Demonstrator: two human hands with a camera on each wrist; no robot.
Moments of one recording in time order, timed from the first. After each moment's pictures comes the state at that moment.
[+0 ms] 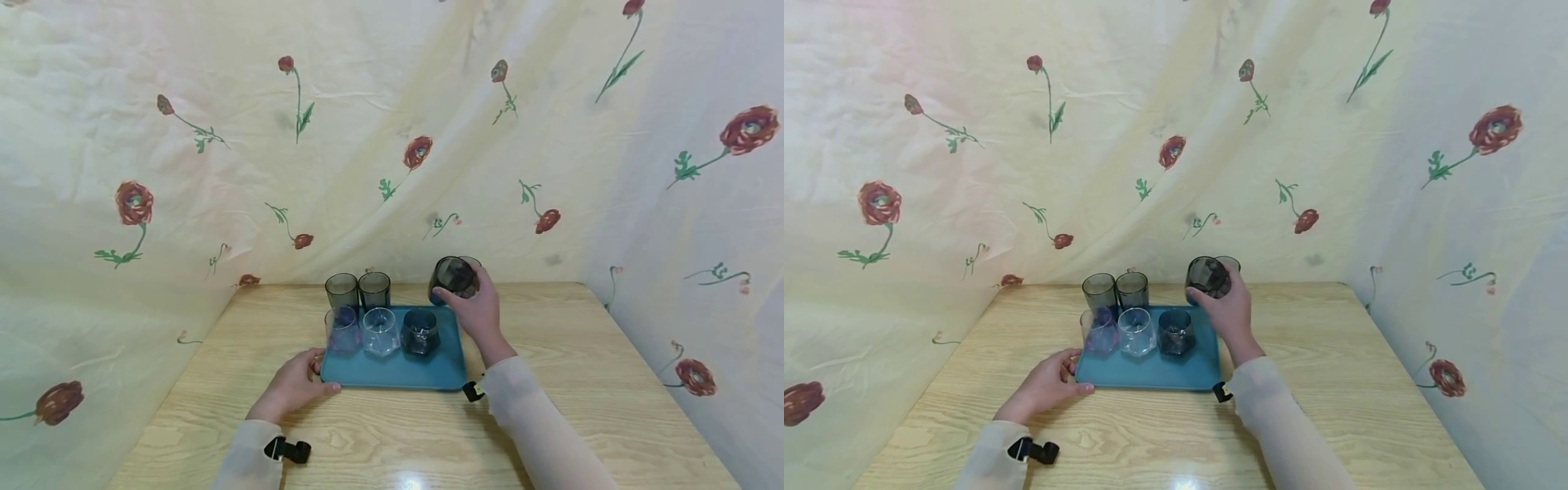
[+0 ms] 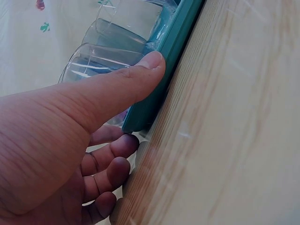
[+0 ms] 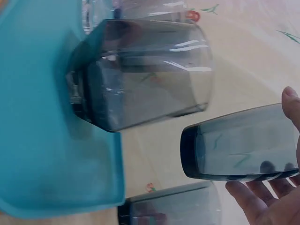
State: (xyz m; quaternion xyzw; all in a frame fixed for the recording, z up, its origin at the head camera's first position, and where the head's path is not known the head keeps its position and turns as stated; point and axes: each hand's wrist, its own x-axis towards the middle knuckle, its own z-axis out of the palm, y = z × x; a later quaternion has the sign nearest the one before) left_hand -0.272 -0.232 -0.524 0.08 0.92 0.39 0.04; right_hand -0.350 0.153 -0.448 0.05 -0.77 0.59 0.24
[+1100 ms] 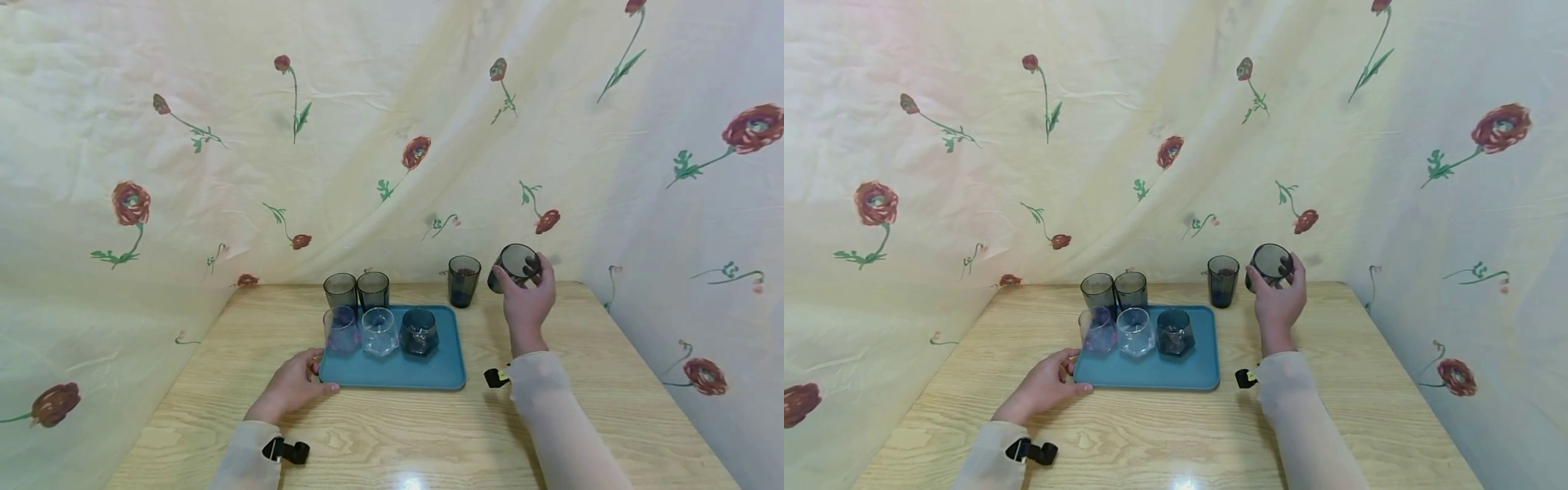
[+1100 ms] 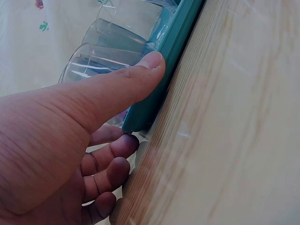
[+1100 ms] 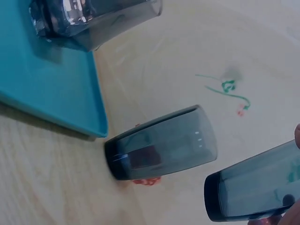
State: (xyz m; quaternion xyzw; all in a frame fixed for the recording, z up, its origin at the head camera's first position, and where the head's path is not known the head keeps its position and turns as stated) left_hand -0.273 -0.232 -0.526 0.07 0.92 0.38 0.03; right_hand -0.362 0.224 -0.437 -0.12 -0.64 0.67 0.36
